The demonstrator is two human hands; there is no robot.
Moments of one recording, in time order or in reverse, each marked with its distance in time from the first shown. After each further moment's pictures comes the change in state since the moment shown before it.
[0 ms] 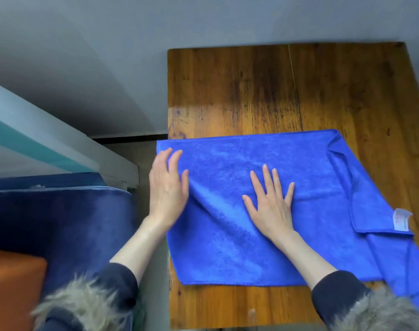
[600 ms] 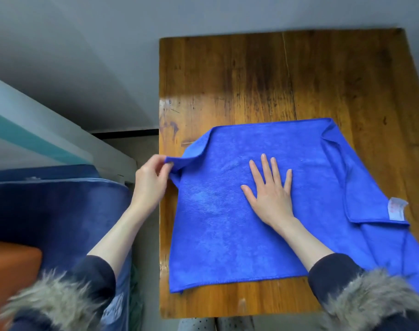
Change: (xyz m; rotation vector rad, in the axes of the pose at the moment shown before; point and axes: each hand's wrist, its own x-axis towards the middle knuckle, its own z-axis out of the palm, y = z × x) left_hand -0.005 -0.016 -0.001 -0.424 -0.092 -0.231; right_hand 0.005 0.032 0.015 -0.081 0.003 -0.039
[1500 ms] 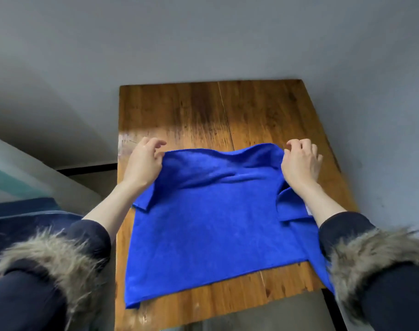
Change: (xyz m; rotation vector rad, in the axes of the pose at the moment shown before) left_hand 0.031 0.116 0.034 0.265 -0.049 0.243; right_hand -0.001 0.136 -0.151 0.070 0.469 0.380
